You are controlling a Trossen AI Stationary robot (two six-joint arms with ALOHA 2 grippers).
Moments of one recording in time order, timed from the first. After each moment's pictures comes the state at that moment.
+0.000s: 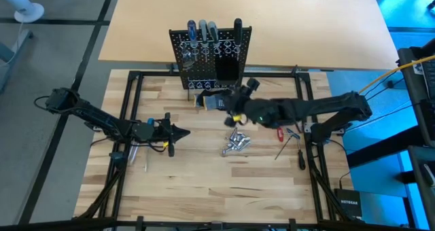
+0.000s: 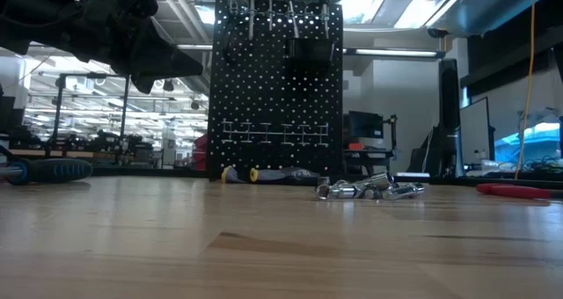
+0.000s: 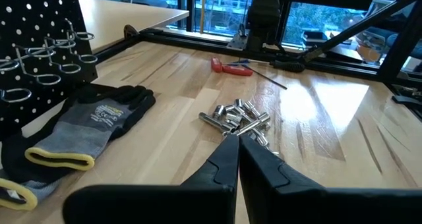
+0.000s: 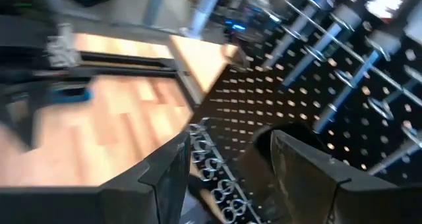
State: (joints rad) left arm -0.27 1.09 0.25 0.62 -0.49 -0.21; right arm 0.14 1.49 1.43 -0.34 0.80 -0.14
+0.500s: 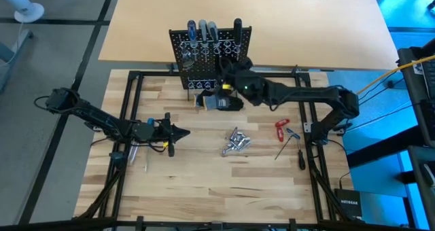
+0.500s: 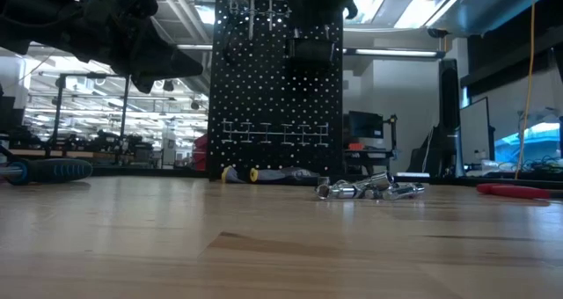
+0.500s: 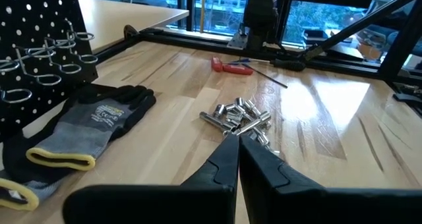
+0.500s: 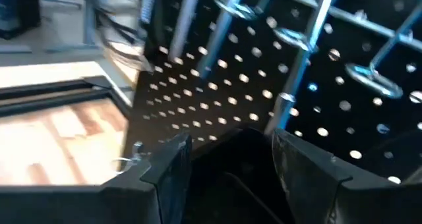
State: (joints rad) left arm -0.27 1.09 0.25 0.62 -0.49 -0.20; right arm -0.18 1.61 1.36 0.01 0.69 -0.17
